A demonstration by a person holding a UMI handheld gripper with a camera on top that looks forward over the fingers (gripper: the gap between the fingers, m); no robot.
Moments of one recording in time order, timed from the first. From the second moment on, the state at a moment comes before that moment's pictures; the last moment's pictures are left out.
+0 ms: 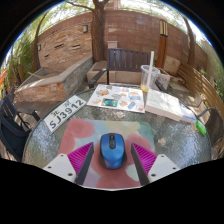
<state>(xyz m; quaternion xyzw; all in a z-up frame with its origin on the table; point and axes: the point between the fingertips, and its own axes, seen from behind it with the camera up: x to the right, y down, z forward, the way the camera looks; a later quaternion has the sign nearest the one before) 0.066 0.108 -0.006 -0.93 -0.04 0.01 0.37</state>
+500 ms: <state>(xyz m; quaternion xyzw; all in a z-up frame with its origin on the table) 0.041 -0.083 0.174 -0.89 -0.04 -0.03 0.44</state>
